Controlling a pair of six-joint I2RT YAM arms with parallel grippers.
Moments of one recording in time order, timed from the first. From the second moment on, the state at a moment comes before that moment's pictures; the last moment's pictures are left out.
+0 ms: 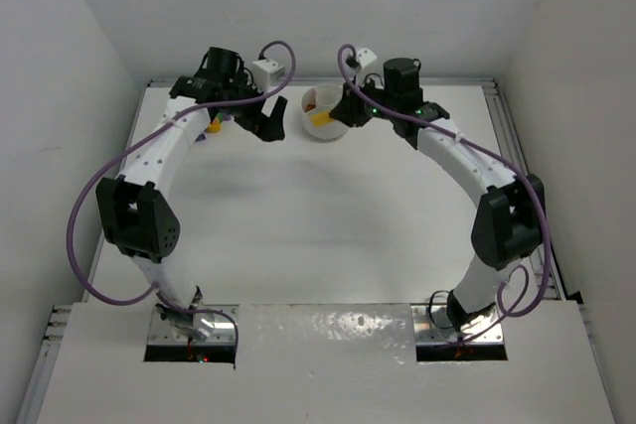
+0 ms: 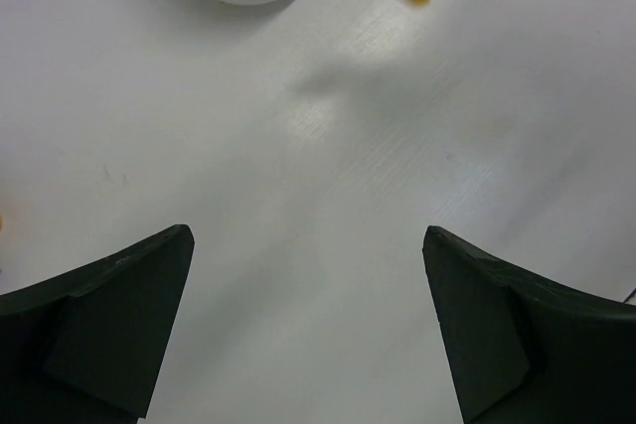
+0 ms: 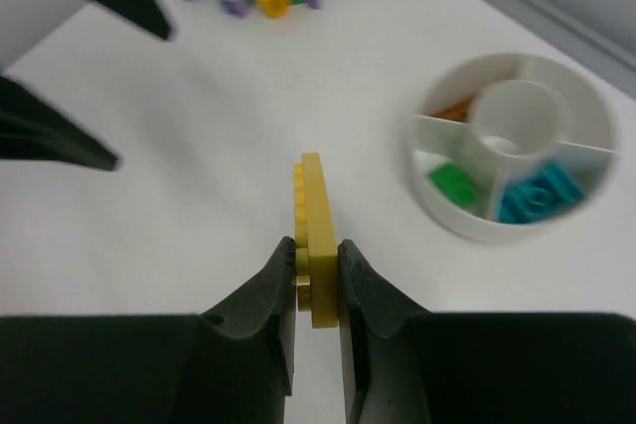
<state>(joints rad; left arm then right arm) -0.23 1.74 1.71 -0.87 0.49 0.32 0.40 1.73 1.42 -0.10 -0.53 -0.03</state>
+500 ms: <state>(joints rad) -0.17 1.80 1.70 -0.80 0.21 0.20 0.34 2.12 2.00 -0.22 -0.03 -0.17</state>
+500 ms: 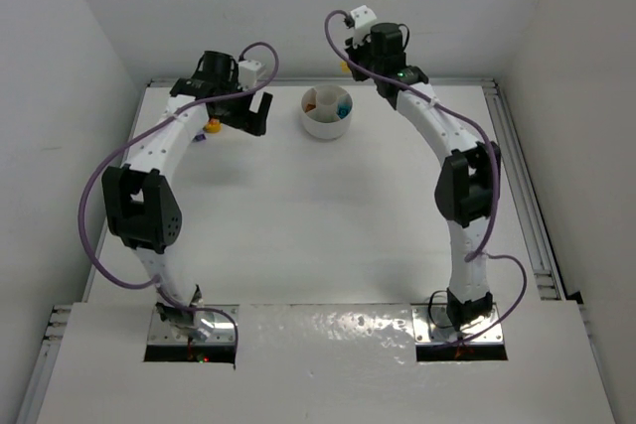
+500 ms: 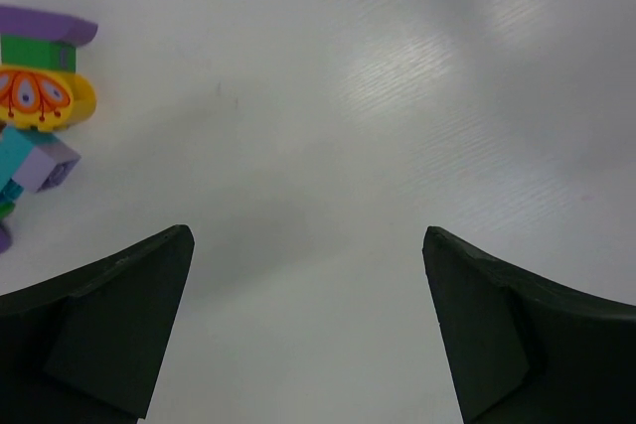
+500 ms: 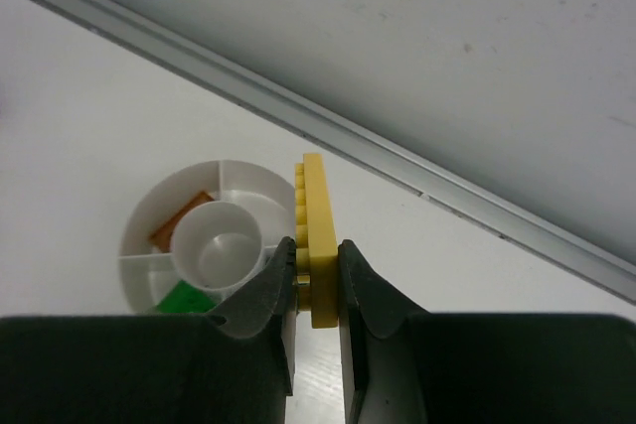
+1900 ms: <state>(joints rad) -0.12 1.89 1.67 -0.77 0.14 0.17 0.34 2.22 1.80 0.02 -0.01 -0.08</state>
